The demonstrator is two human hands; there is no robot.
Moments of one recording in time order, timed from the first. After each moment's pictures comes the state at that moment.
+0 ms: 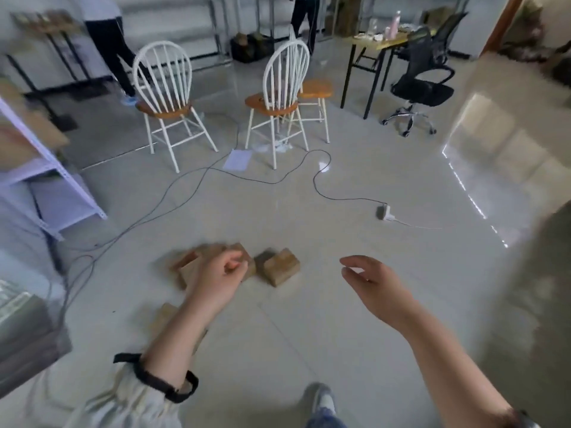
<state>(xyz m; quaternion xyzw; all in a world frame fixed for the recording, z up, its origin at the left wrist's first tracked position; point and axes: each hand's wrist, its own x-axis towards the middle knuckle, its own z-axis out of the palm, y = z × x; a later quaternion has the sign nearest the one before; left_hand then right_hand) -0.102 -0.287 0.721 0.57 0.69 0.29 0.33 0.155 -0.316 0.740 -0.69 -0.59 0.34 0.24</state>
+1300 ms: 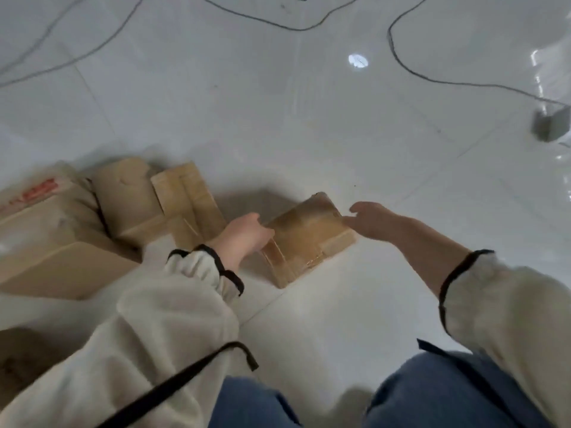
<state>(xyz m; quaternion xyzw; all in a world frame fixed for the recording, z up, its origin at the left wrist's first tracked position) -0.095 0.221 -0.033 0.49 0.75 -0.05 0.43 0.130 0.258 -0.020 -0.69 -0.60 0.38 -0.13</state>
